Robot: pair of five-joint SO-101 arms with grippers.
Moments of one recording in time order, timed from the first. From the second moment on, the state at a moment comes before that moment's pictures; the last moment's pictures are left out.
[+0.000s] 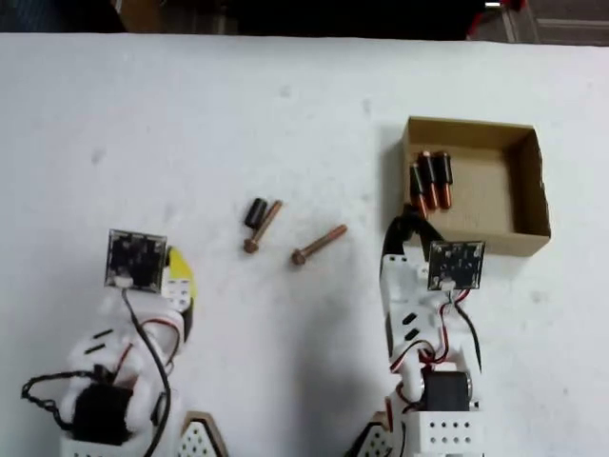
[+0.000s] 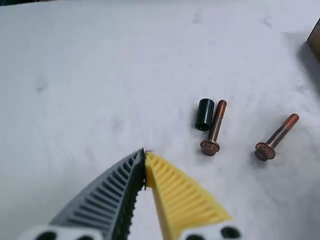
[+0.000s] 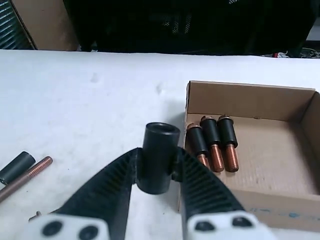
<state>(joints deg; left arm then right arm) -0.4 -104.3 77.2 67.0 -0.9 -3.7 -102.8 96.4 31.5 2.6</state>
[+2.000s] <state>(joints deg) 13.7 27.3 -2.9 81.2 -1.1 -3.7 -102.8 96.4 31.5 2.5</state>
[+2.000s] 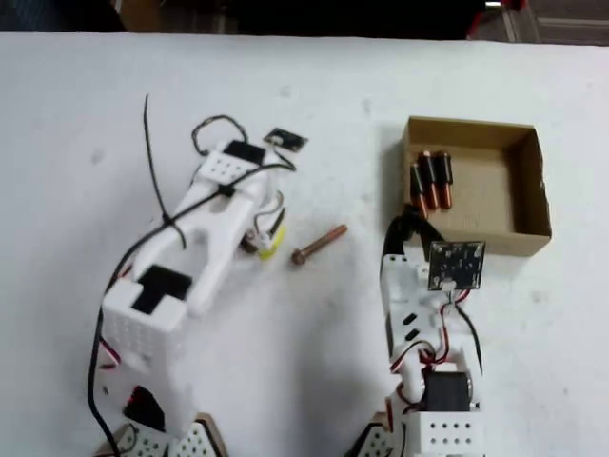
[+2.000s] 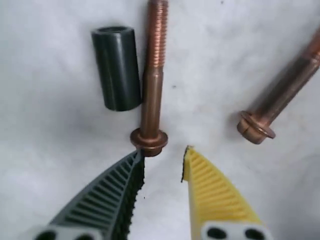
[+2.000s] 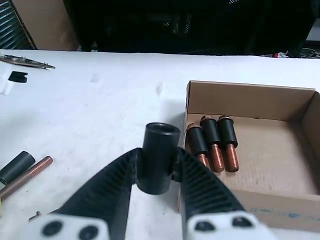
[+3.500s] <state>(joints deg) 13.9 31.0 -3.5 78.3 -1.0 -3.7 -102.8 96.4 31.5 2.5</state>
